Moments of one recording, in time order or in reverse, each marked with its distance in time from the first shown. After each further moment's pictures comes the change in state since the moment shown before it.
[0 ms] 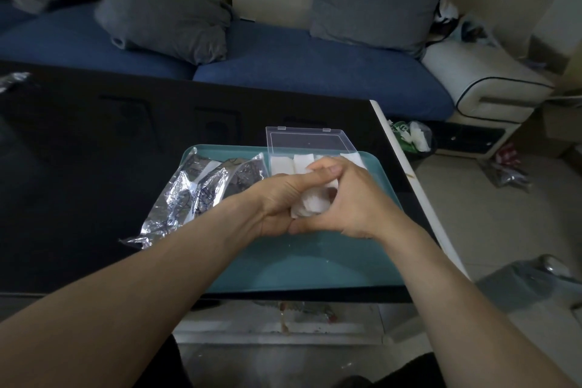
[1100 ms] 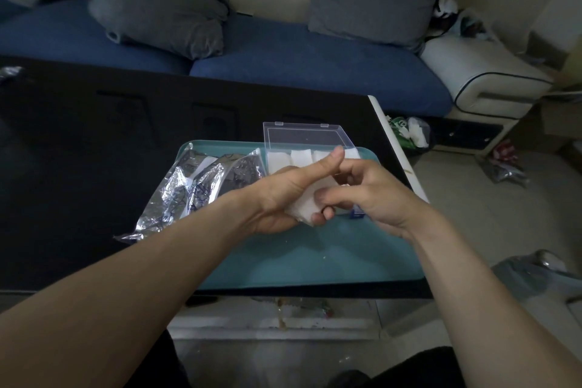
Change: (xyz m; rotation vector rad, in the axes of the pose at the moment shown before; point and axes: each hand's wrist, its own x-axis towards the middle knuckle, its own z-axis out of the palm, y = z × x) left_hand -0.006 0.005 0.012 0.241 -0.168 0.074; right_hand -0.006 0.019 -0.017 0.698 -0.214 0.099
